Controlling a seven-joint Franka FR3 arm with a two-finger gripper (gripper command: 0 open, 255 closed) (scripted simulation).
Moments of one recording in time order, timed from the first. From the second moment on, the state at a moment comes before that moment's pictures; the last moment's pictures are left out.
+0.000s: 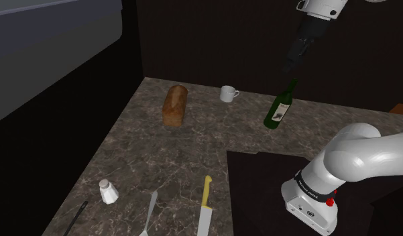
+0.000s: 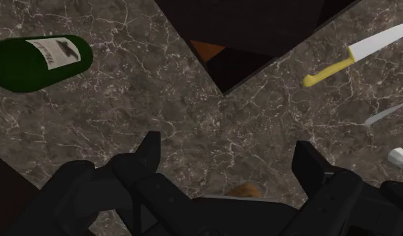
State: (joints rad) arm -0.01 -0.82 -0.05 -2.30 0.04 1.49 -0.17
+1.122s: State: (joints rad) arm -0.09 -0.76 -0.37 -2.43 -0.21 1.76 -0.53
